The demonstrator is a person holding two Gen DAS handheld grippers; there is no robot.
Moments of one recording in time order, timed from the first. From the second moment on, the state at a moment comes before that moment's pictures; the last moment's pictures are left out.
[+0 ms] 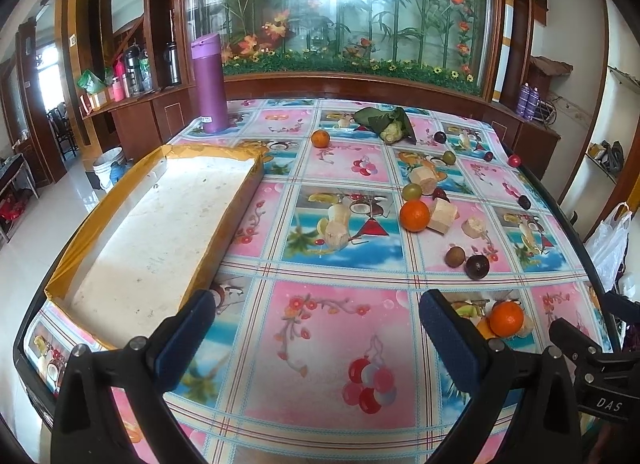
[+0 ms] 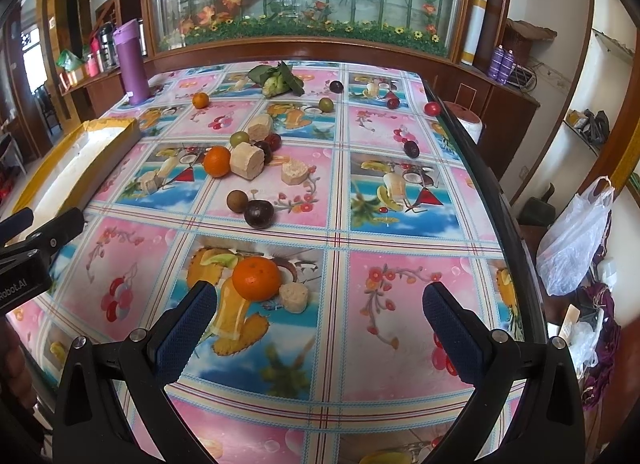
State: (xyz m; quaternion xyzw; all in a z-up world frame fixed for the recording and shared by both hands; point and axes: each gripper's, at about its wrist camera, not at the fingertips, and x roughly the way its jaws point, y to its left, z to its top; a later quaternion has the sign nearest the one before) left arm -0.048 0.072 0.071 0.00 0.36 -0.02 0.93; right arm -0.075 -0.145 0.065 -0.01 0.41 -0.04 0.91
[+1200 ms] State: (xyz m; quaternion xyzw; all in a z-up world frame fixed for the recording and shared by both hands) left arm -0.037 0.064 0.051 -0.01 0.40 -0.03 0.91; right arm -0.064 -0.151 0.035 -0.03 0.47 0.06 0.88
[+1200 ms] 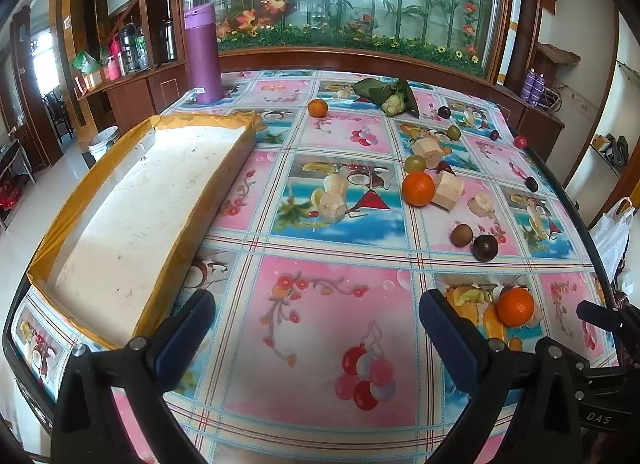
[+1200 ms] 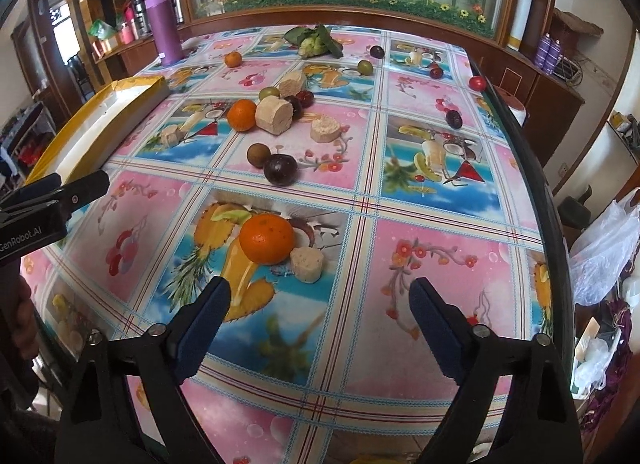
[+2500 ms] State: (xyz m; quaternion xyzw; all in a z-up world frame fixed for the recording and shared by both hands) left arm -0.029 -0.084 0.030 0.05 0.47 -0.15 0.87; right arm -0.068 -0.224 0.030 -0.02 0.47 0.12 0.87
